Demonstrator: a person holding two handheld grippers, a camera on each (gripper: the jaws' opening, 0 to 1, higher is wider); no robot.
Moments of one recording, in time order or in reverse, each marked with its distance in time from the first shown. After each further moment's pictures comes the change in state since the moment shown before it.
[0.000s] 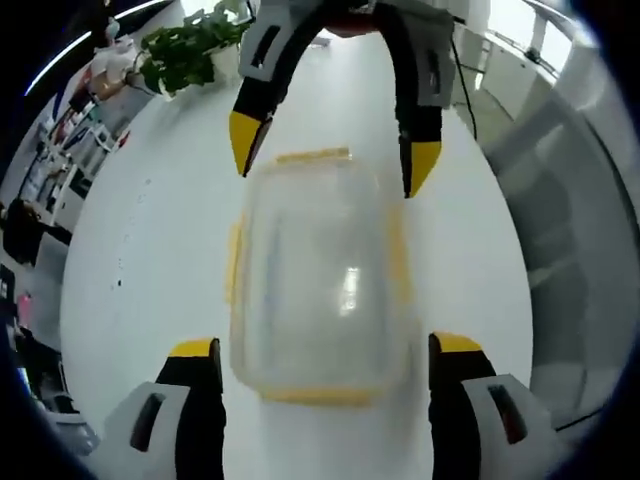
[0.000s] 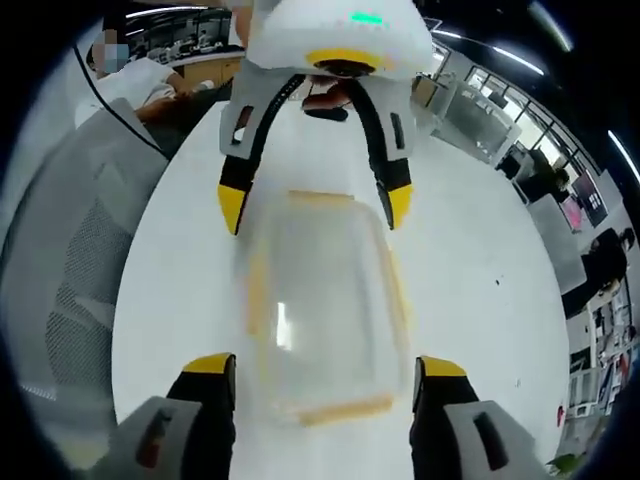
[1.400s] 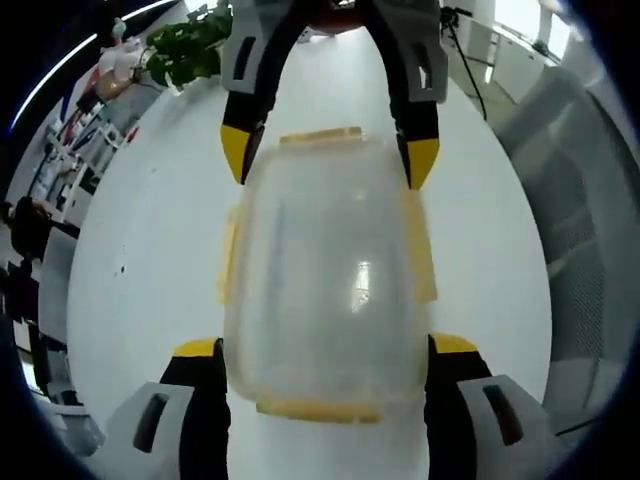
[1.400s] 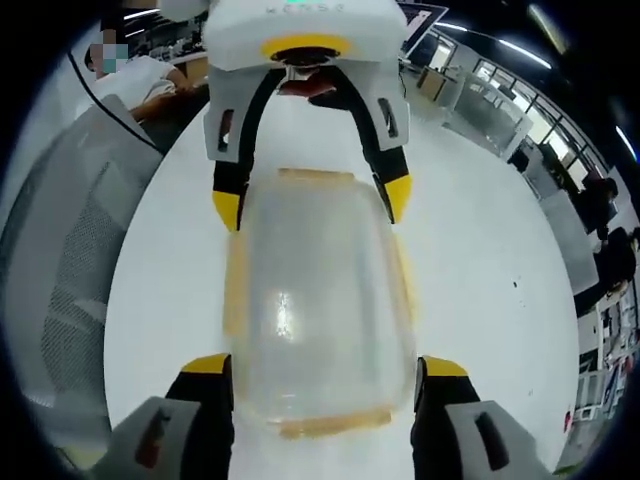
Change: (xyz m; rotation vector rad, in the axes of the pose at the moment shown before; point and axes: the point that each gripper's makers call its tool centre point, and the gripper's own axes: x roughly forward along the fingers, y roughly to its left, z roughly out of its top) left arm 0.005 0.001 -0.027 0.003 0.010 0.028; right arm 0.029 0.001 0.015 -0.003 0.021 0.037
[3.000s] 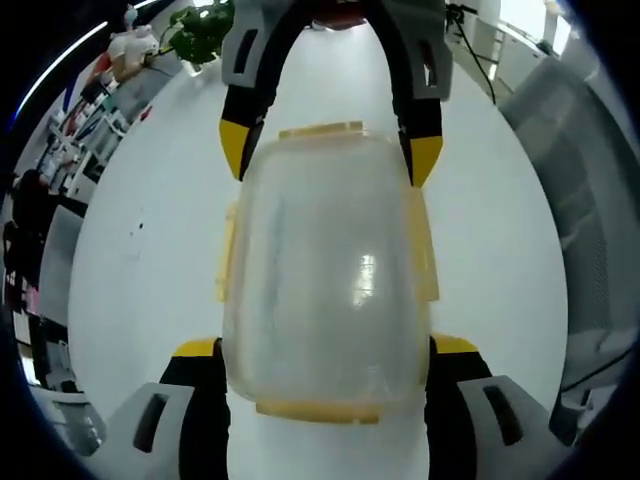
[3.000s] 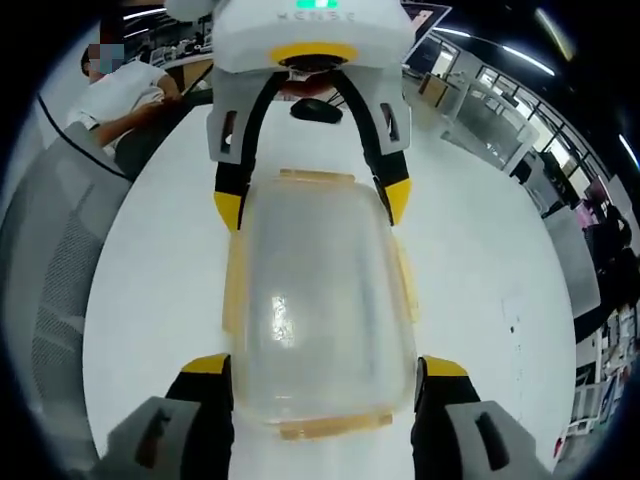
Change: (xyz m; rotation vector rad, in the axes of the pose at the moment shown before) left arm -0.013 0.045 -0.054 -0.013 0.031 0.002; right arm 0.030 -0.040 0.049 -0.021 -0.019 -0.004
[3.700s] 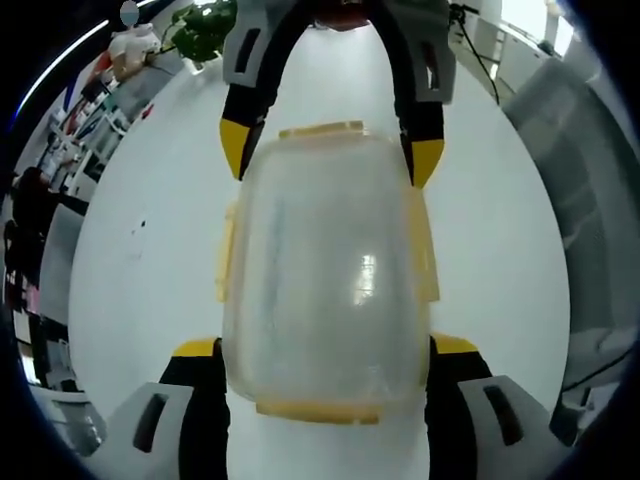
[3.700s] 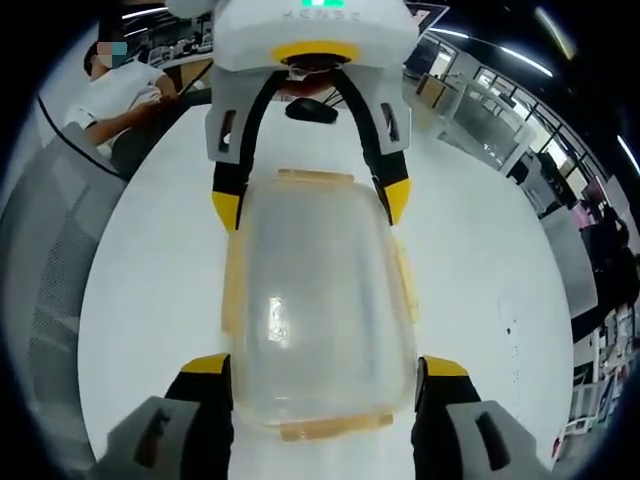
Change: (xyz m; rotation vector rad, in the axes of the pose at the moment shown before) left arm 0.000 0.005 -0.001 0.017 0.009 0.011; right arm 0.001 -0.004 0.001 0.000 -0.001 -0.021
